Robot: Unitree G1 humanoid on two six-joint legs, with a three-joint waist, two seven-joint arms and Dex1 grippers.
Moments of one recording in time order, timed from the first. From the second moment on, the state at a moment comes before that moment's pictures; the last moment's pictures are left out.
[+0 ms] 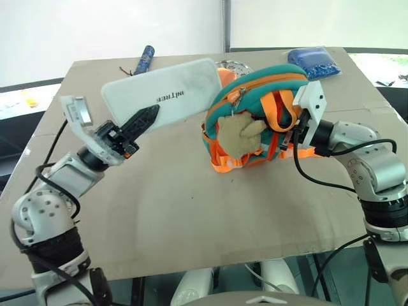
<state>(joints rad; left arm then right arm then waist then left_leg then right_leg) -0.32 0.59 0.55 -0.24 -1.17 0.89 -0.64 -0.61 -0.55 0.06 -0.25 0.44 0.53 0.80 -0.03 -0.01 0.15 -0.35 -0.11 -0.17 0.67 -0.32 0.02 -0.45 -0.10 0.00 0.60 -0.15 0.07</state>
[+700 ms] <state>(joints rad) -0.22 0.69 0.51 -0.29 -1.10 0.72 -0.86 -0.66 -0.56 0.06 -0.15 0.40 0.50 0.84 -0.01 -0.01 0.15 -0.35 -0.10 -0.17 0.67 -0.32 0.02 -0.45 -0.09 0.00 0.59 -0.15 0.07</state>
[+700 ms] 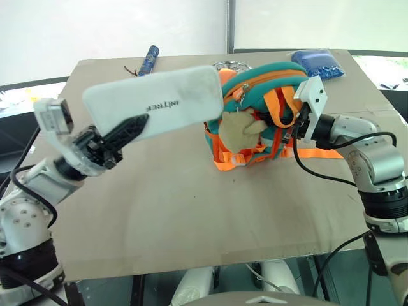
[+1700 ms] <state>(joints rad) -0.76 0.80 0.18 0.28 -0.50 0.00 -1.38 -0.60 -0.68 0.04 -0.30 0.58 0.59 1.00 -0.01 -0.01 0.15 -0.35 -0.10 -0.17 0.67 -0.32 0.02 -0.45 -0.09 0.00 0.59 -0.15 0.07</state>
